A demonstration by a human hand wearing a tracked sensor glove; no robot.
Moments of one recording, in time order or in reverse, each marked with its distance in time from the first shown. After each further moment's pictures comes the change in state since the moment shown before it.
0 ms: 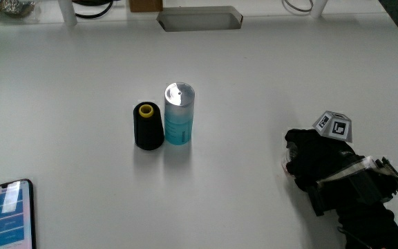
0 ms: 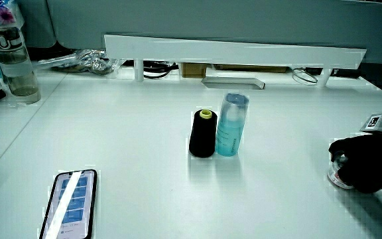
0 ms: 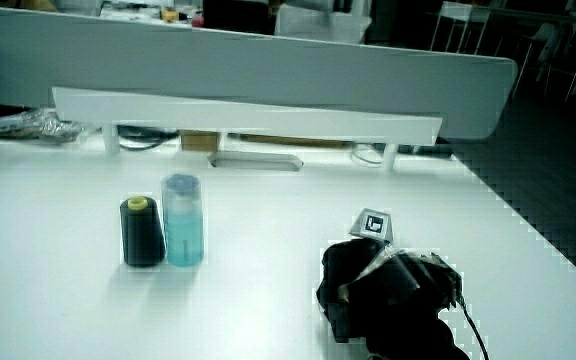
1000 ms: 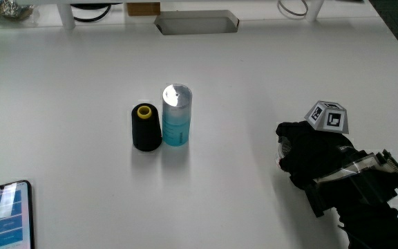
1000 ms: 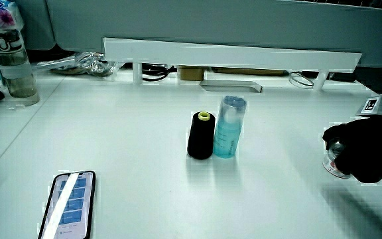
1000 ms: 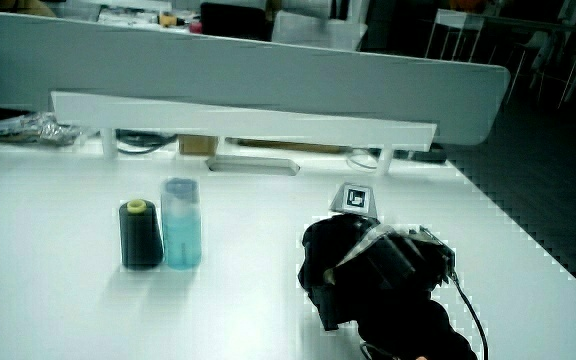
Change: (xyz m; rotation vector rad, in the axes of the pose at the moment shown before) arm -0.035 -0.044 0.023 0.058 -0.077 0.092
